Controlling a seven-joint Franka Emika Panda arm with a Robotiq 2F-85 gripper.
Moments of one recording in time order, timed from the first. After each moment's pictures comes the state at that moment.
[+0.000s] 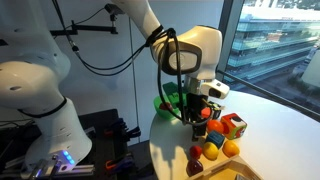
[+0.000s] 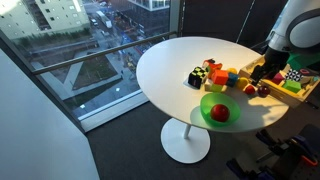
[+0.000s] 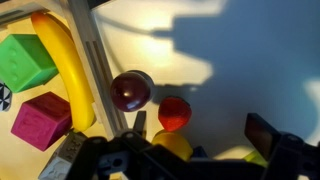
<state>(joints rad) -0.17 0.02 -0.18 -2.49 -0.16 2.45 0.02</state>
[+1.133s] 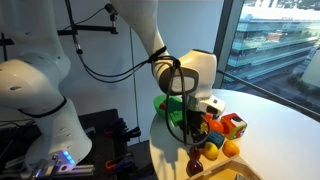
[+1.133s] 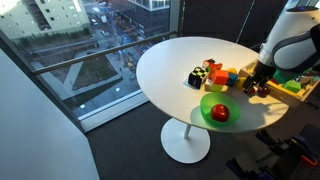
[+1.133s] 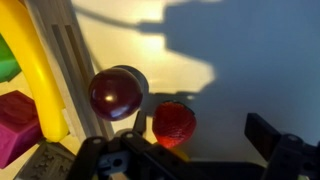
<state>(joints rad) -0.17 0.19 -0.18 -2.49 -0.17 2.66 0.02</state>
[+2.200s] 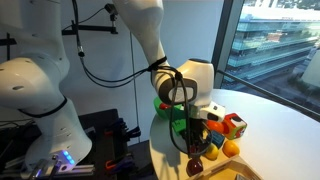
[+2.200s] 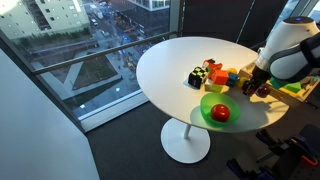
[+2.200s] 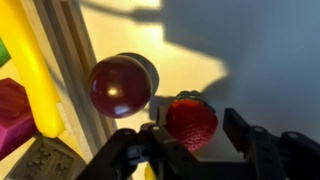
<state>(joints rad) -0.14 0.27 -0.23 -2.49 -0.20 2.80 0.02</state>
